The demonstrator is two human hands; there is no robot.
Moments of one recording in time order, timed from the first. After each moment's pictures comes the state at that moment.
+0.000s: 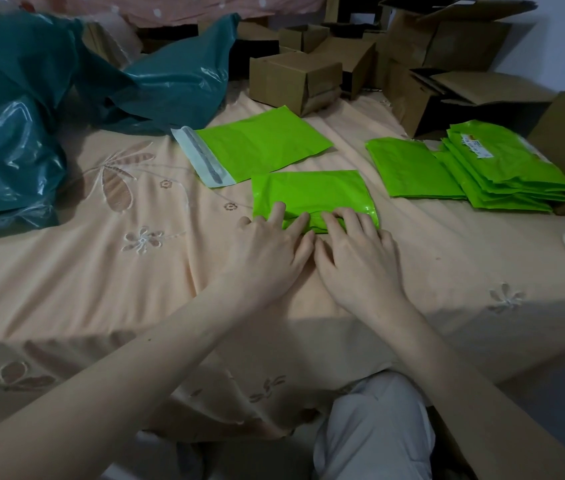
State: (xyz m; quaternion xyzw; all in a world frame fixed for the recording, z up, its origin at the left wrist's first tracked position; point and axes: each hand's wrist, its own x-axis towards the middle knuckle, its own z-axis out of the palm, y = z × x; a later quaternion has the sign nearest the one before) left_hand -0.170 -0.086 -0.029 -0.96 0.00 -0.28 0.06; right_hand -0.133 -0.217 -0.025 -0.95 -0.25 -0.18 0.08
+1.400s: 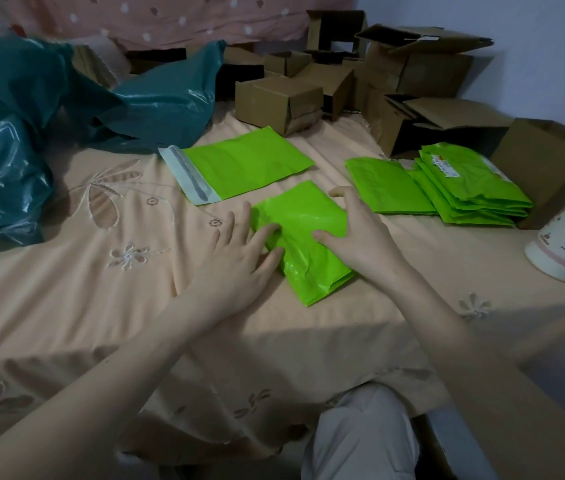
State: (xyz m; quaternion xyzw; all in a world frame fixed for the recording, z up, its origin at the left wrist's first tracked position) left_hand -0.181 -0.069 -0.027 -0.98 -0.04 -0.12 -0.18; right_hand -0.083 -0.238 0.004 -0.91 -0.27 -0.07 0.30
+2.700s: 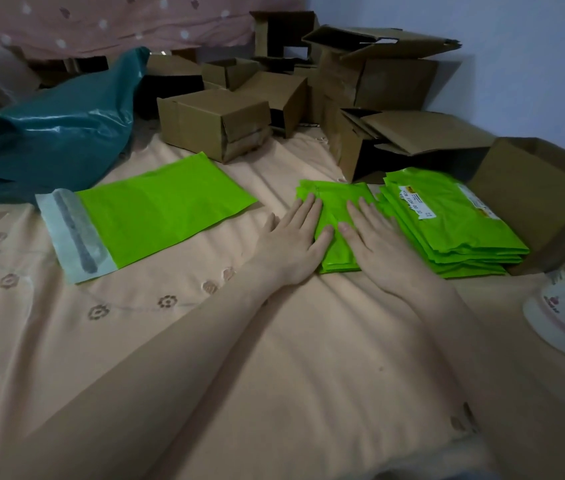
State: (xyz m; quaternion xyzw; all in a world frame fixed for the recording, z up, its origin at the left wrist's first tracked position) left_hand 0.040 -0.152 -0.021 -0.97 0.05 -0.07 -0.22; right_hand 0.070 -0.308 -0.008 -0.96 -0.22 -0.04 0.16
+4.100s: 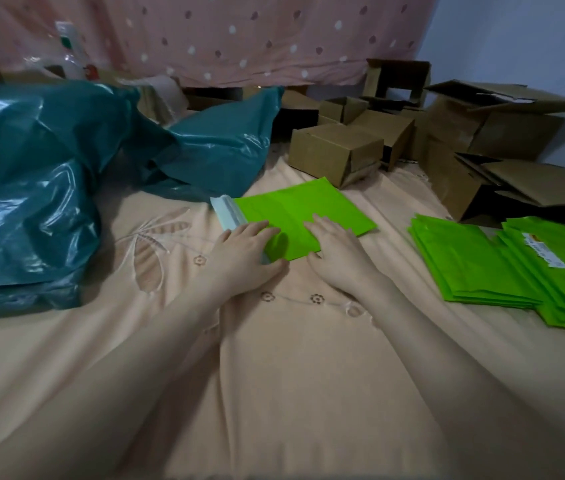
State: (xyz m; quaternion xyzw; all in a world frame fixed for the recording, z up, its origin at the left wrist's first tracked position) left_hand -0.087 0.052 -0.013 -0.98 -0.09 -0.13 -0.12; right_hand 0.006 -0.100 0.002 -0.92 -0.38 -0.03 0.11
